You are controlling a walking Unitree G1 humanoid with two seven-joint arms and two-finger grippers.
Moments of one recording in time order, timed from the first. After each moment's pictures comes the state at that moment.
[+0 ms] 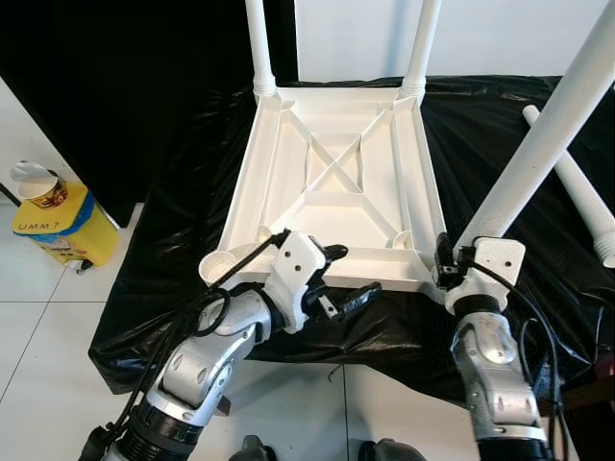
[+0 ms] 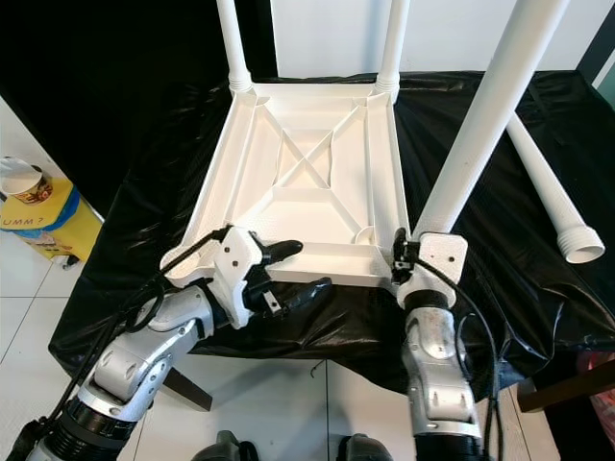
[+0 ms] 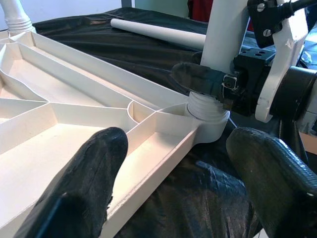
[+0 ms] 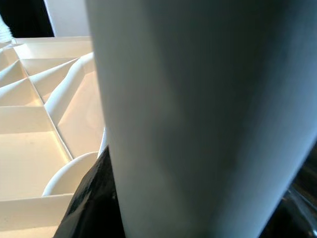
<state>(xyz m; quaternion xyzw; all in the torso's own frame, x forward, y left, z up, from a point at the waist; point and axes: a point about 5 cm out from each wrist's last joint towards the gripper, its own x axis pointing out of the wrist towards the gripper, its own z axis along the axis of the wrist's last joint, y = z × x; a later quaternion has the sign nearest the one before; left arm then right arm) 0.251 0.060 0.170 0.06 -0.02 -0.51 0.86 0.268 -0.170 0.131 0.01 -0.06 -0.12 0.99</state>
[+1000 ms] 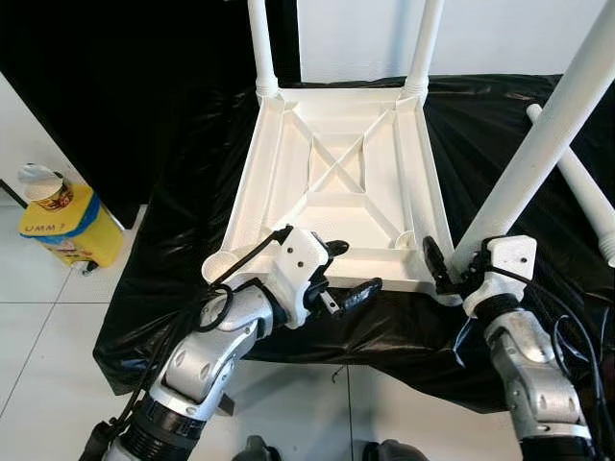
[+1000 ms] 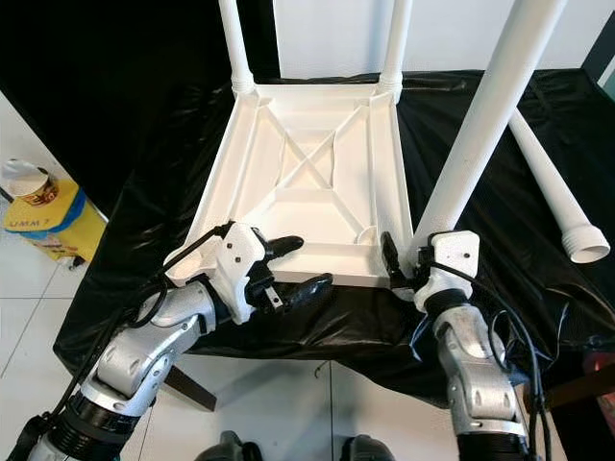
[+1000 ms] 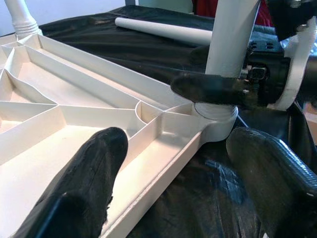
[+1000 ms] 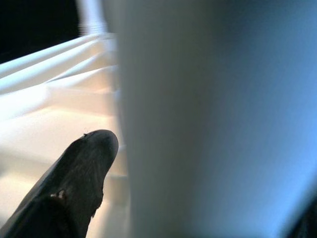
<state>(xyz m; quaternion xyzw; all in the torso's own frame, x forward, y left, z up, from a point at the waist) 0.257 0.060 0.173 0.07 -0.02 -0.50 0.86 0.272 -0.202 0.141 -0.06 -0.07 0.12 0.99</state>
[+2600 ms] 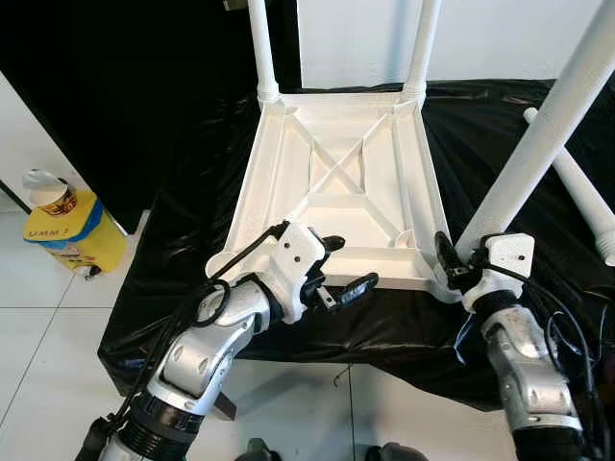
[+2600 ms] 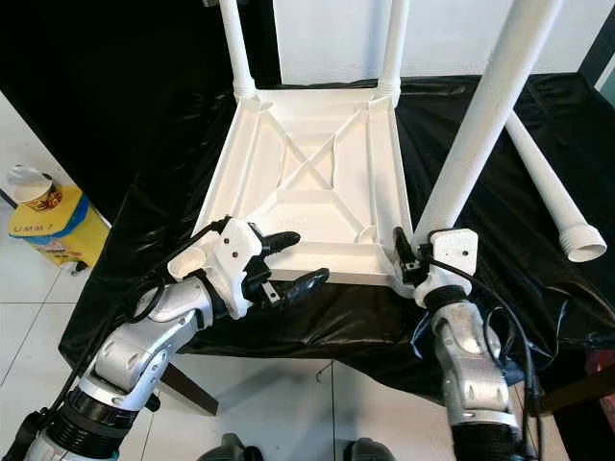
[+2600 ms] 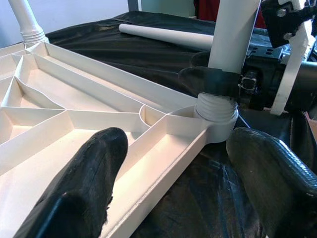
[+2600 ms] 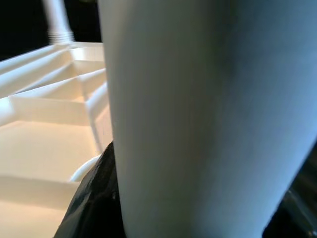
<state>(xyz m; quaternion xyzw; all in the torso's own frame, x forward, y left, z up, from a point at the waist) 0.259 0.063 0.176 0.08 -0.03 -0.50 0.86 0.274 -0.191 0.125 -0.02 -0.06 -0.03 1.00</state>
